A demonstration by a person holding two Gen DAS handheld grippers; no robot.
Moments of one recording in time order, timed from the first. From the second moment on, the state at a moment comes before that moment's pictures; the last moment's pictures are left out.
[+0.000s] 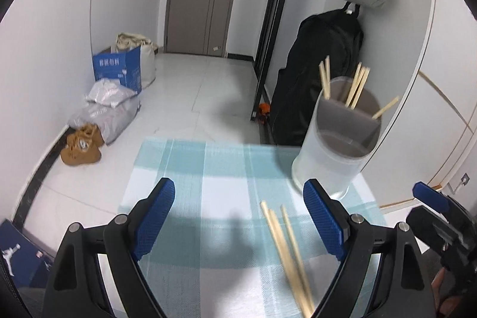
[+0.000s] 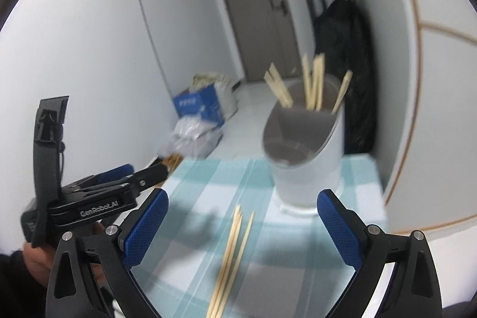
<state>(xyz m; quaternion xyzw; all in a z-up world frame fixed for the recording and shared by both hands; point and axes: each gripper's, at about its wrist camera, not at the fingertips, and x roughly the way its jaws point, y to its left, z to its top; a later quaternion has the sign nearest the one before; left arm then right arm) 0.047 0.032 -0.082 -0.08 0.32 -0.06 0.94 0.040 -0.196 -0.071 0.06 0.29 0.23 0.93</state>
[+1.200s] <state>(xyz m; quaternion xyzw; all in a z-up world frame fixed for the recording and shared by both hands) 0.075 0.121 -0.124 -0.20 0.42 -0.03 0.89 0.158 -0.100 -0.182 -0.08 0.53 0.13 0.83</state>
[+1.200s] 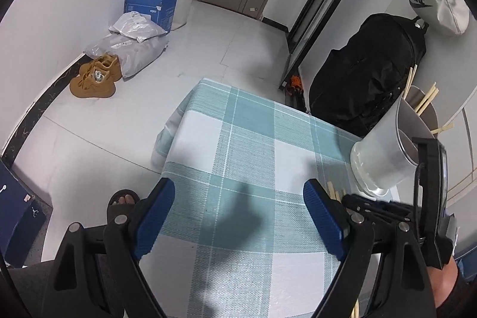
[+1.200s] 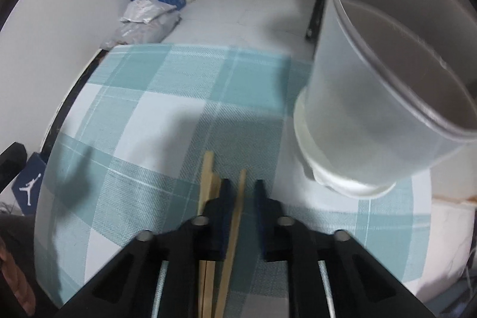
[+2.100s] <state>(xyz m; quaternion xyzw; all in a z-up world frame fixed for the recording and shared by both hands) 0.087 0.061 -0.141 -0.17 0.51 -0.12 0.84 0.125 -0.154 -0.126 0.09 0.44 0.21 0.87</state>
